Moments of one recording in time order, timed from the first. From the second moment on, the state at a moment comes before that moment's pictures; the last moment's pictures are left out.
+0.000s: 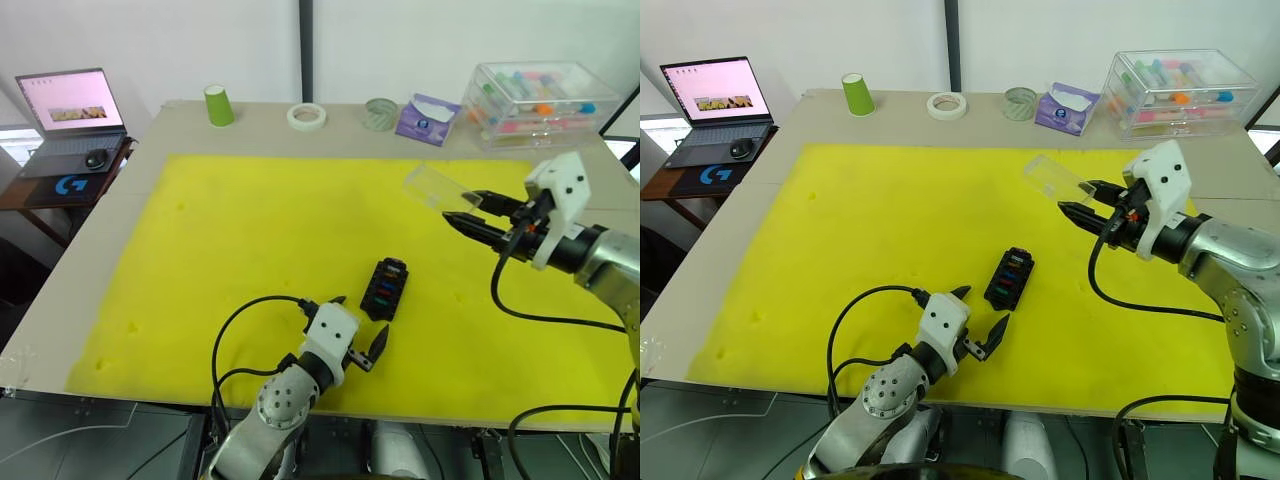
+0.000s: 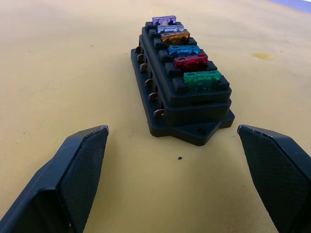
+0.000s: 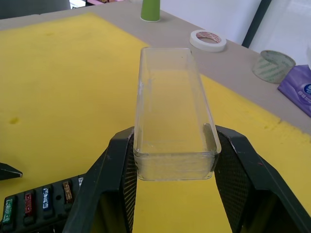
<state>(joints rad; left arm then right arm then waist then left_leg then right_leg) 0.14 0.08 -0.62 -0.45 0.01 0.38 -0.11 -0.29 -0.84 -0.35 -0.47 0.62 0.82 0.68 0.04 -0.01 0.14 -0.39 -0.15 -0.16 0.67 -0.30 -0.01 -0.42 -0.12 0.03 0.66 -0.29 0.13</state>
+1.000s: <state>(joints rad) 0.08 0.06 -0.59 -0.43 0.03 0.43 -0.07 -0.30 -0.82 -0.33 -0.46 0.63 0.78 0.63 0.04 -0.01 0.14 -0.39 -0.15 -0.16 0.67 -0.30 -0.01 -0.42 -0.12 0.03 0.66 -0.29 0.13</state>
